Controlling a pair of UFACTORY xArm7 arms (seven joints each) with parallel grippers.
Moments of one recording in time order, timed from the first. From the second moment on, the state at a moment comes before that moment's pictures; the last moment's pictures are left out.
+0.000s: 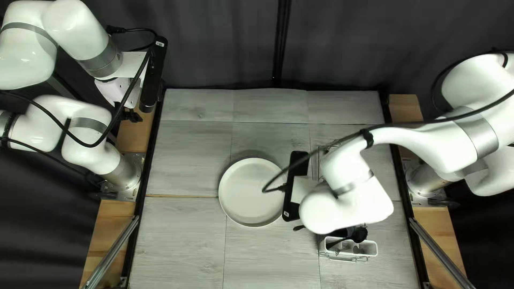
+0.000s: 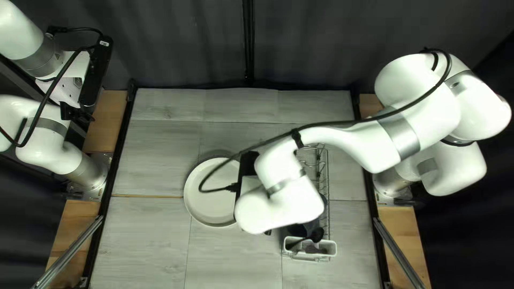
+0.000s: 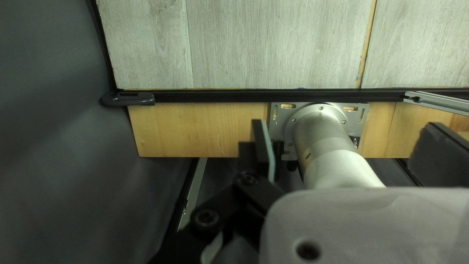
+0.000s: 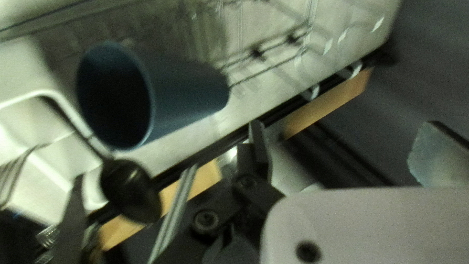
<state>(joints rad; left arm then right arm) 0.06 -1.03 0.14 0.78 0.18 1.75 0.17 0.14 0.20 0.28 1.37 -0.16 1.77 0.76</state>
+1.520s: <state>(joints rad) 0.06 -1.03 0.14 0.78 0.18 1.75 0.17 0.16 0.21 0.28 1.16 -0.04 1.43 1.06</state>
